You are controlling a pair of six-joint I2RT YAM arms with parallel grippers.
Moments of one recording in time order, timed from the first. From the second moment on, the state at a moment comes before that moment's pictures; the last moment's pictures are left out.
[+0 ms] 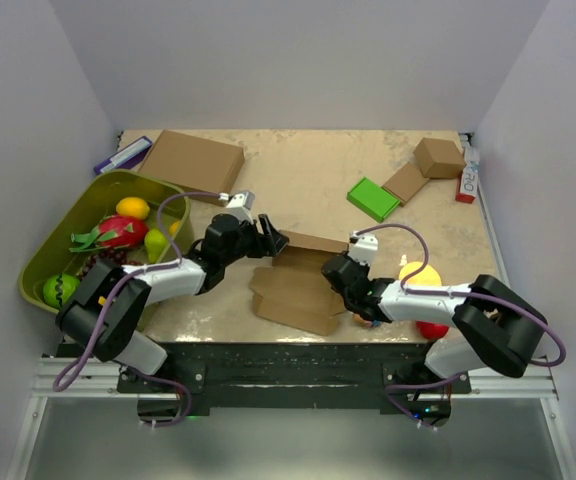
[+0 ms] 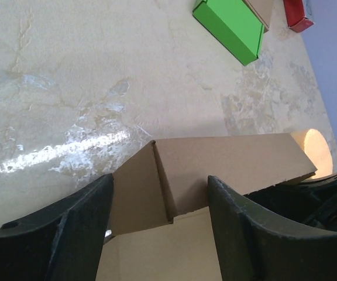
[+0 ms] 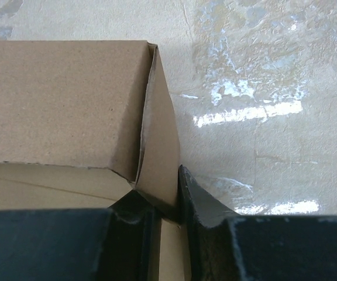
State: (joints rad) left arm -0.56 1.50 0.60 0.51 0.12 -0.62; right arm 0.88 1.41 0.52 0.04 0.70 0.85
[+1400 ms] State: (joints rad) left arm -0.54 1.55 0.56 0.69 0.21 -0.65; right arm 0.88 1.05 0.48 -0.36 0.66 0.91
